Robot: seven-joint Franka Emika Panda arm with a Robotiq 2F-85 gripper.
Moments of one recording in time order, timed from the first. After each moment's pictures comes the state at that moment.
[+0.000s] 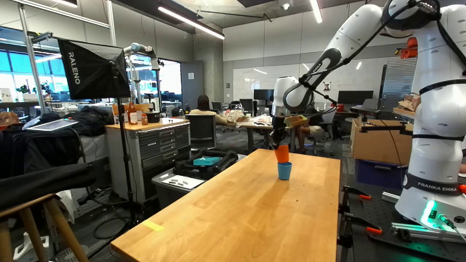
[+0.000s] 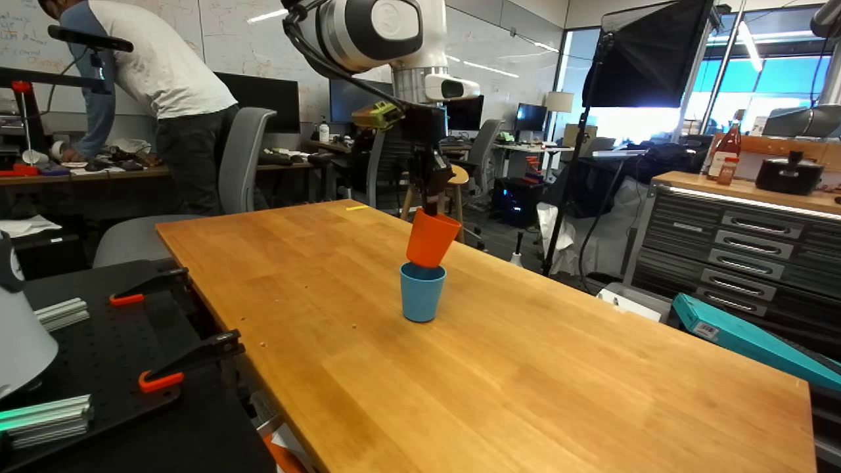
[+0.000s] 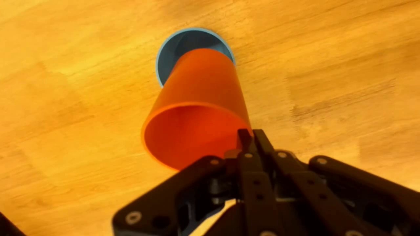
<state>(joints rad) -0.09 0.14 -0.10 -2.31 -0.15 2.59 0.27</state>
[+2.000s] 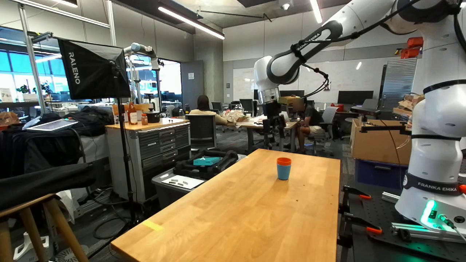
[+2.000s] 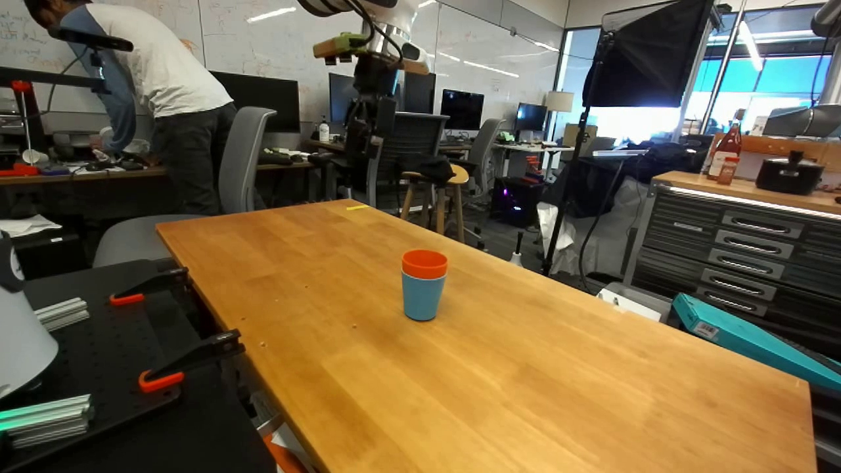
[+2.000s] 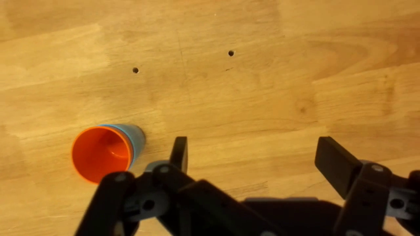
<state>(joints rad) 0.03 0.09 0.03 -2.09 -0.01 1.94 0.22</state>
